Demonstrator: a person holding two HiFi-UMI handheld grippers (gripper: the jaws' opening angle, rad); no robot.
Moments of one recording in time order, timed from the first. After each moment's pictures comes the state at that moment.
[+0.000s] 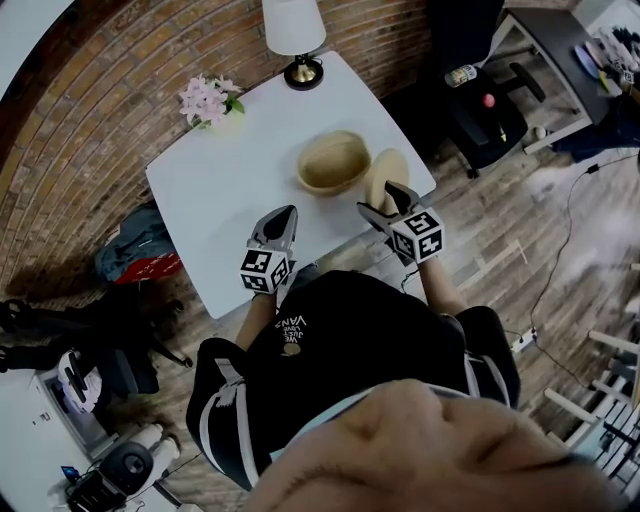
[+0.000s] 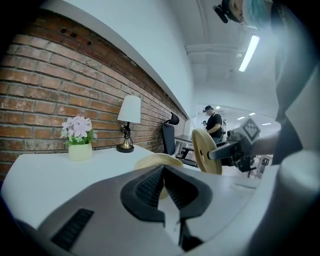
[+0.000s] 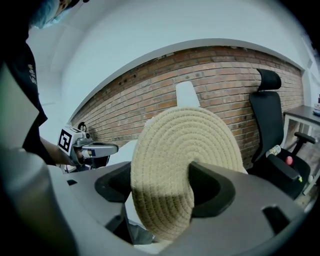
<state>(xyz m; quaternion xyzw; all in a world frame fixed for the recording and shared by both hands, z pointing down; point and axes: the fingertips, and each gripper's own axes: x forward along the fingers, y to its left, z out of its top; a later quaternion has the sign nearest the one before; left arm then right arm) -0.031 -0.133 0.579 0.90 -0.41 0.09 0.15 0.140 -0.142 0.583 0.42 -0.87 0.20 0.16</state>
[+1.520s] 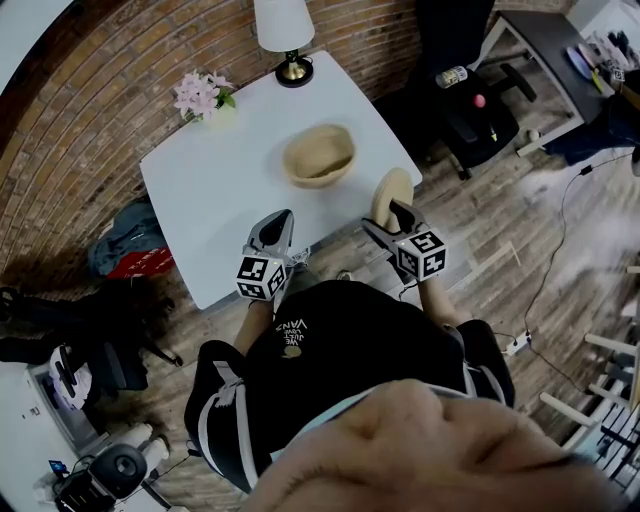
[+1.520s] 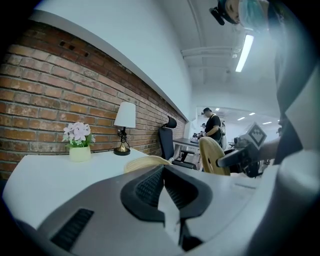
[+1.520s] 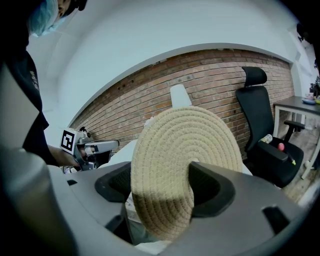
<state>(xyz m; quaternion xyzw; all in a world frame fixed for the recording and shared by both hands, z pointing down) -0.007 -0.082 0.564 0.90 -0.42 0.07 0.13 0.183 -0.068 0.588 0.44 -0.86 0.23 0.14</state>
